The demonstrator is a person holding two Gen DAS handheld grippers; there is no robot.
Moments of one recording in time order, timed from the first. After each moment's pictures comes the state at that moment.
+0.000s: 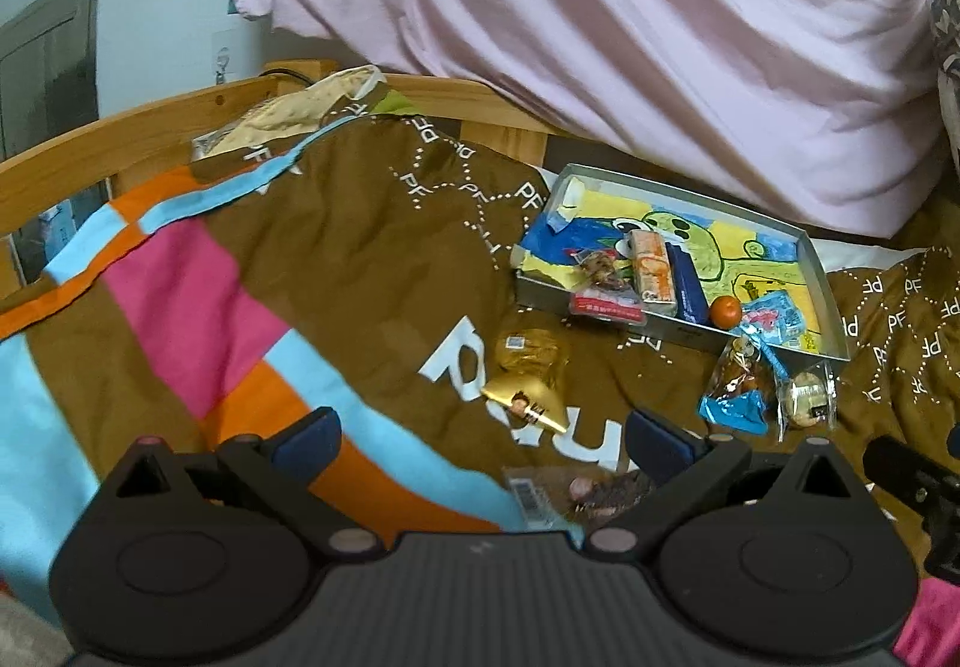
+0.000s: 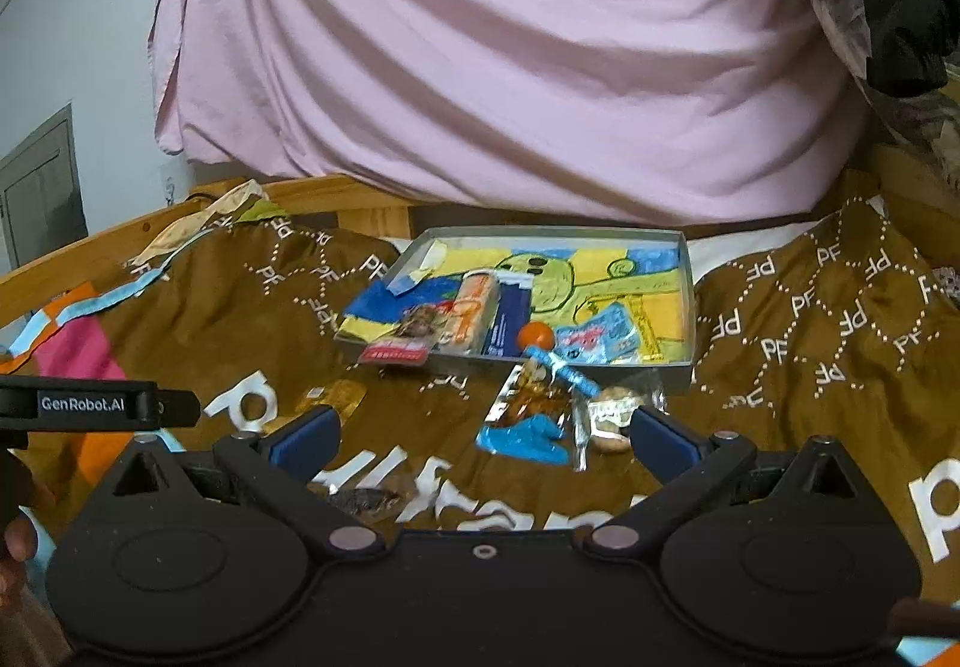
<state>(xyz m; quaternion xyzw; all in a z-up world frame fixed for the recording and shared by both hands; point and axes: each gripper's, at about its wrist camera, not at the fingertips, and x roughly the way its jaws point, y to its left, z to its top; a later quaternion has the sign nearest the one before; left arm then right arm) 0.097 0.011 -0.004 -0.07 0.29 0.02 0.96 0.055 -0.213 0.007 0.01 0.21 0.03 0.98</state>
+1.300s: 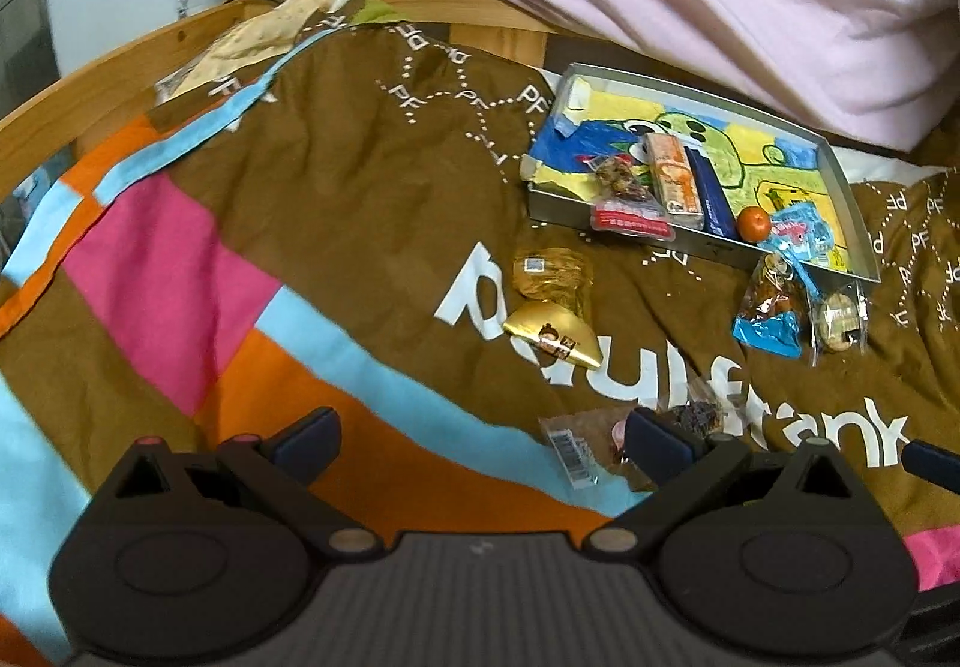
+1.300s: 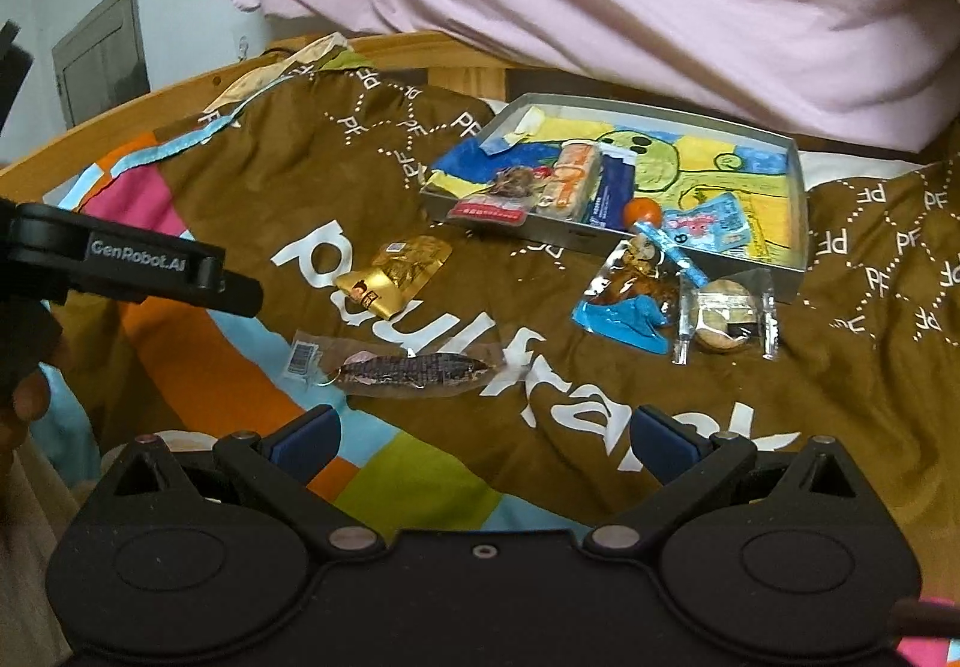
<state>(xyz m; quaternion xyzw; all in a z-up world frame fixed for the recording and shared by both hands) 0.142 0.023 -0.013 -0.03 0.39 -0.01 0.92 0.080 -0.179 -0.022 -0.05 0.33 0.12 0.94</state>
